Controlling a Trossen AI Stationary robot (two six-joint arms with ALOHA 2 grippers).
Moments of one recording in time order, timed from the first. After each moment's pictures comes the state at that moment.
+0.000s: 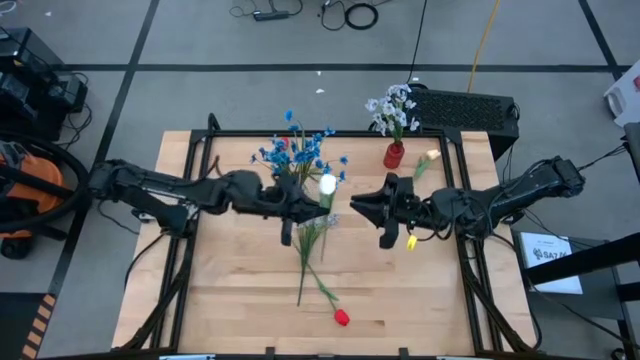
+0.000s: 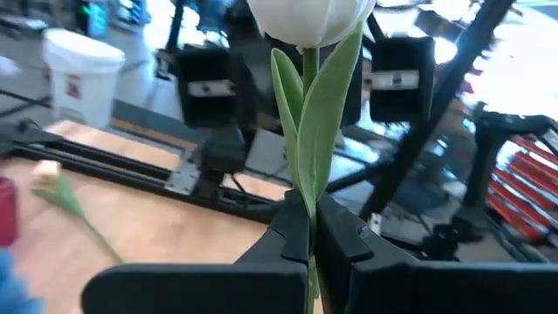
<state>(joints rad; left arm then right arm) -0.10 1.36 1.07 0.25 0.02 -0.35 0.29 1.15 0.86 0.40 0.47 0.42</state>
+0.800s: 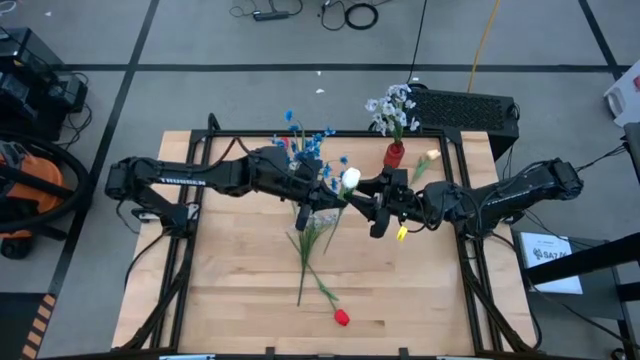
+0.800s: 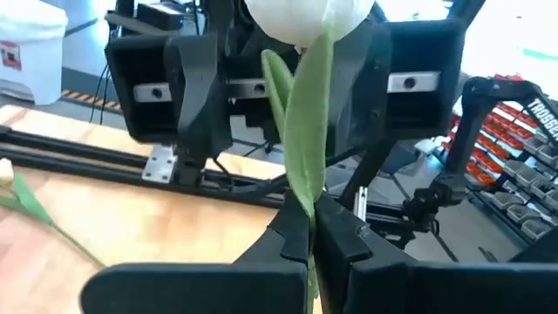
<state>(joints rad) 0.05 1.52 1.28 0.10 0.30 -0.30 0.22 1.19 0.86 0.46 0.47 0.40</state>
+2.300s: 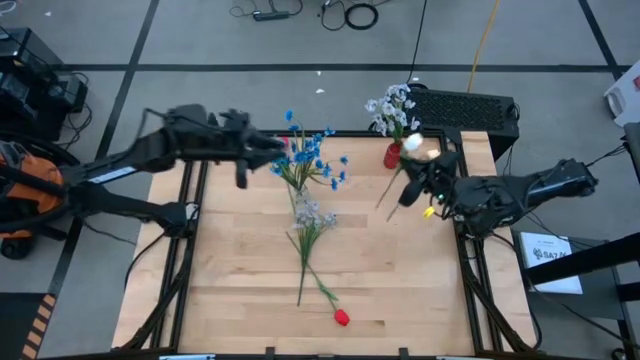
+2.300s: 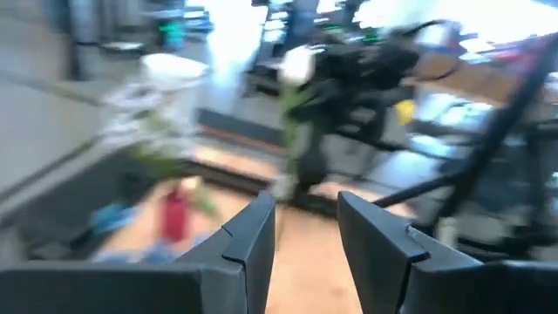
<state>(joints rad) 0.27 1.05 1.28 -0.36 0.19 -0.20 0.27 0.84 0.86 -0.21 1.06 0.46</state>
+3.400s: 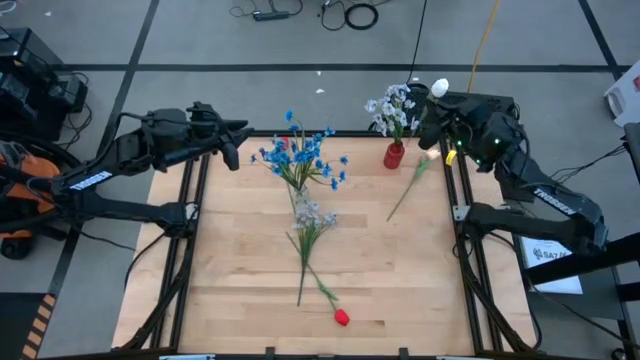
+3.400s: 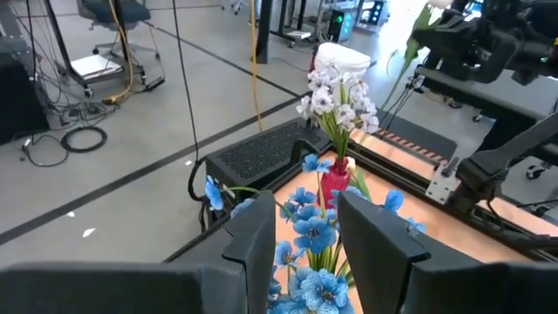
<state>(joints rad) 0.28 0.94 1.28 -0.61 -0.29 -0.25 -0.61 0.73 0.86 -0.07 0.31 0.00</state>
